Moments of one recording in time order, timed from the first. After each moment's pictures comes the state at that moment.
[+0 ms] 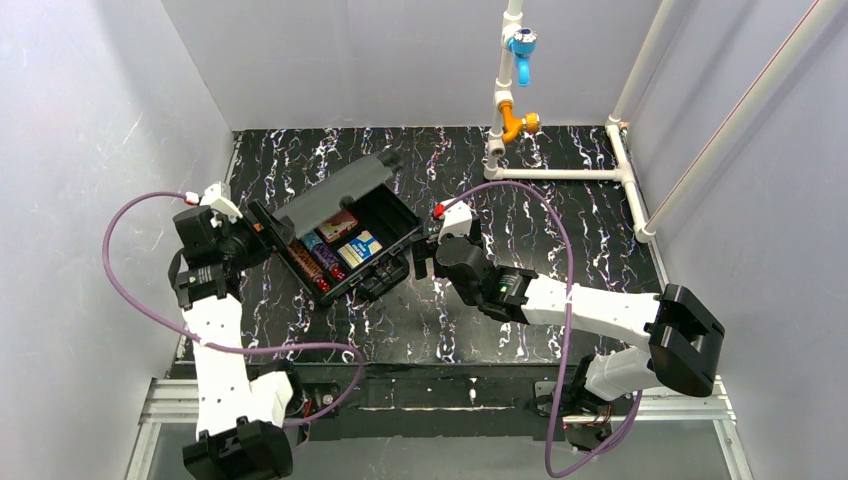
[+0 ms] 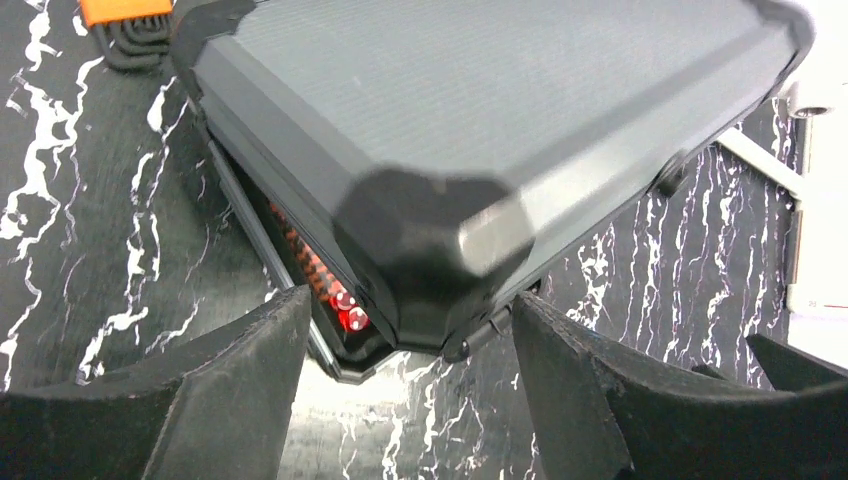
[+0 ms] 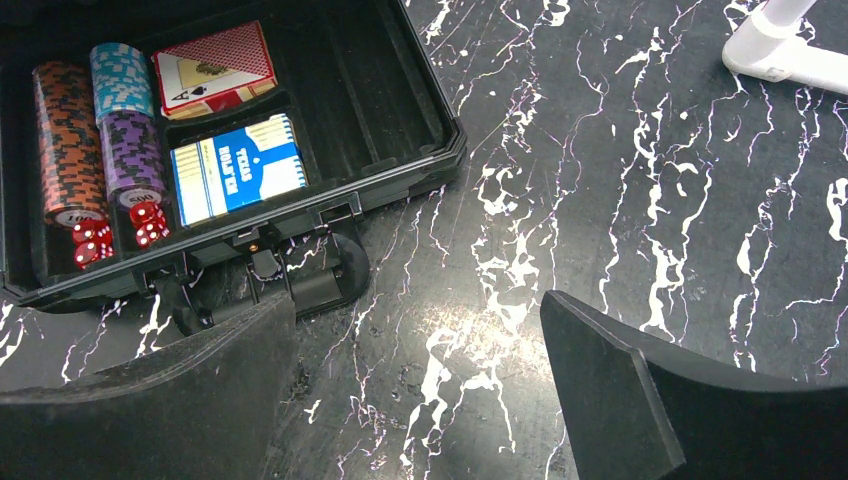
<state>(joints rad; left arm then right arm) 0.35 0.90 0.92 -0.66 0.43 -0.32 1.12 1.36 0.89 0.05 0.63 0.34</state>
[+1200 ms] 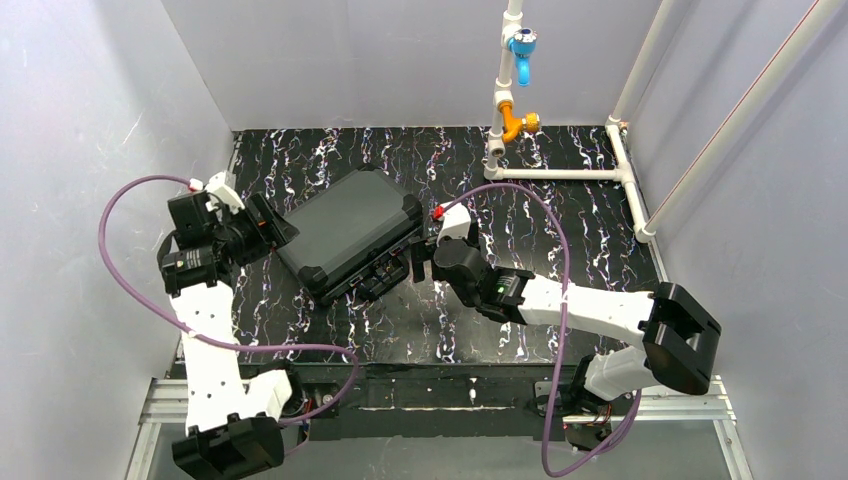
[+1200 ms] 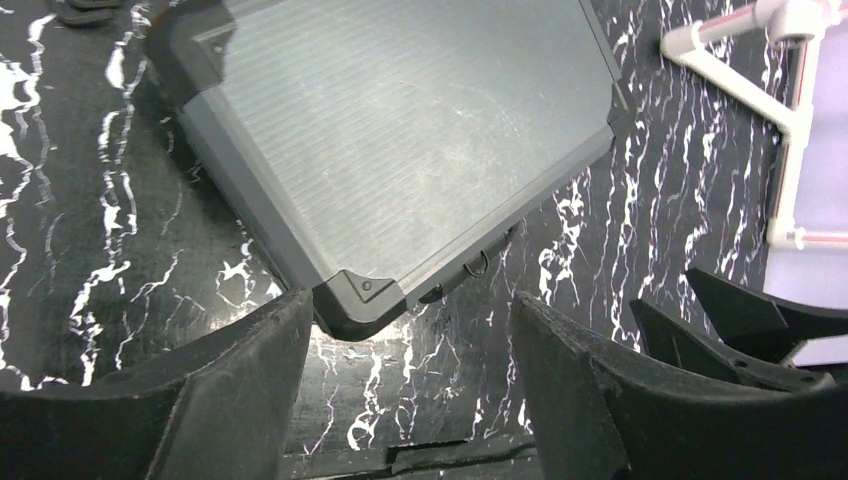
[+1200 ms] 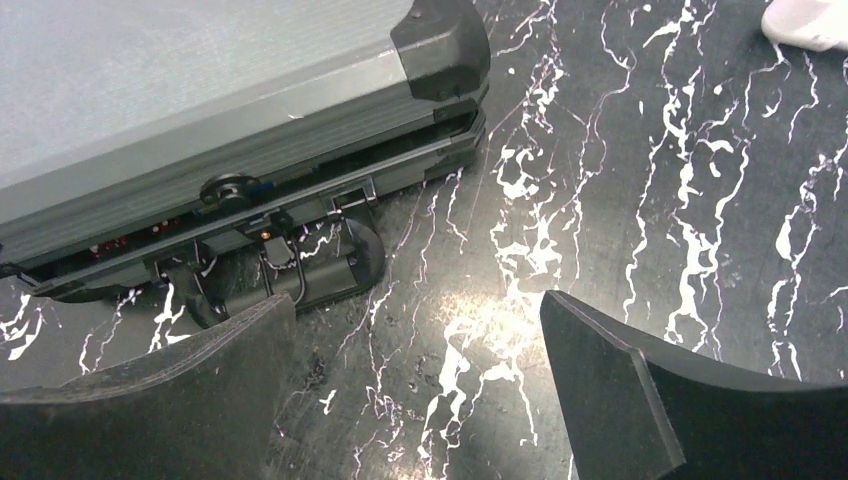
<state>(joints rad) 0.32 0.93 1.13 -0.94 0.45 -0.26 1.12 1.38 0.88 0.06 0.61 0.38</state>
